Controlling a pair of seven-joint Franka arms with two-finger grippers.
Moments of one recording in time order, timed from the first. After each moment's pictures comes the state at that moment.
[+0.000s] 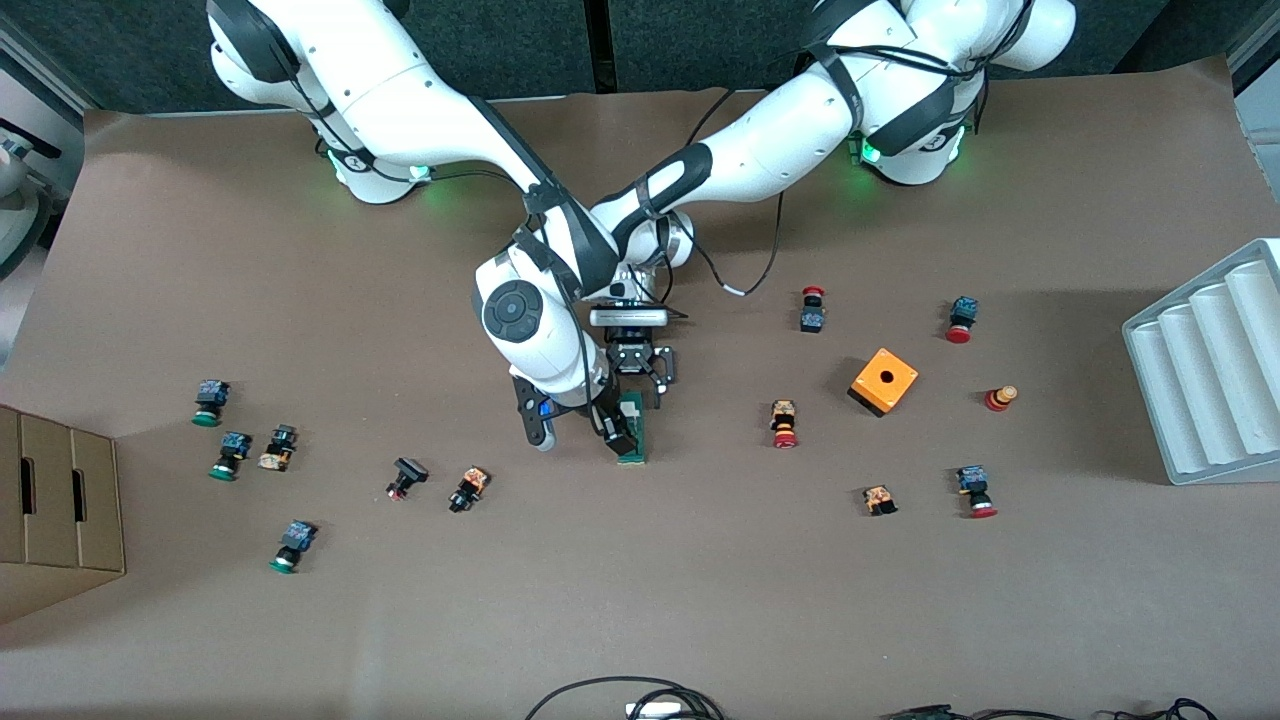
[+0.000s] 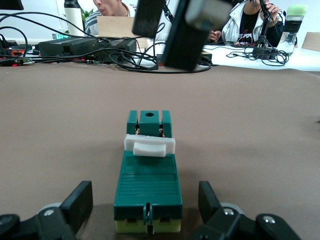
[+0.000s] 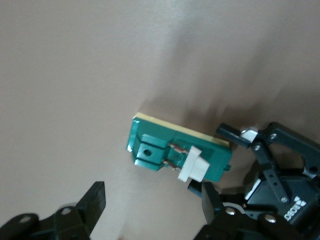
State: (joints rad) left arm -0.67 1.03 -0.48 -1.67 2.12 1.85 -2.52; right arm 0.73 0.64 -0.08 -1.65 0.34 2.49 1.69
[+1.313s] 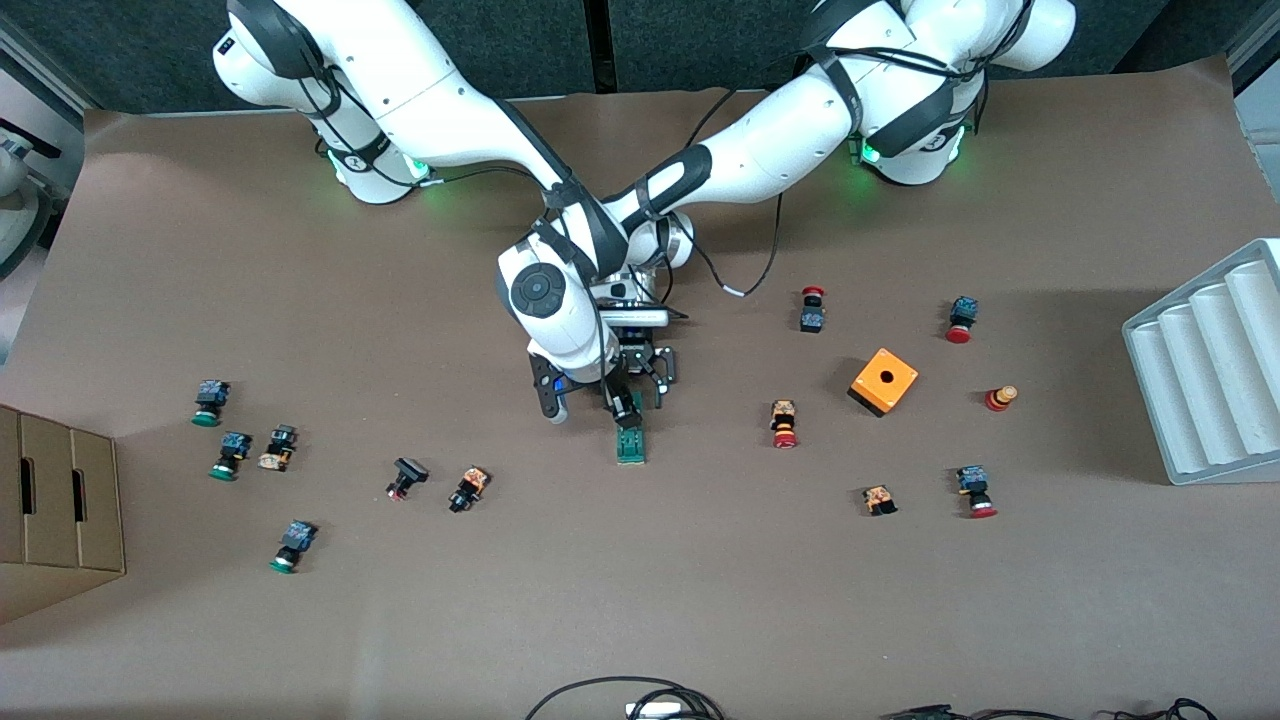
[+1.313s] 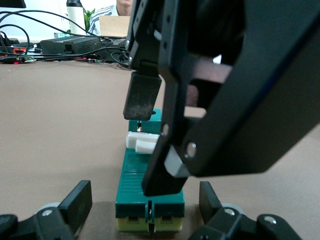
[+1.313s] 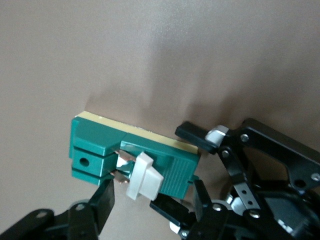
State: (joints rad) left arm -0.67 1.03 -0.48 -1.66 2.12 1.85 -2.53; right arm 0.80 0.65 -0.08 -1.78 0.34 2.68 1.74
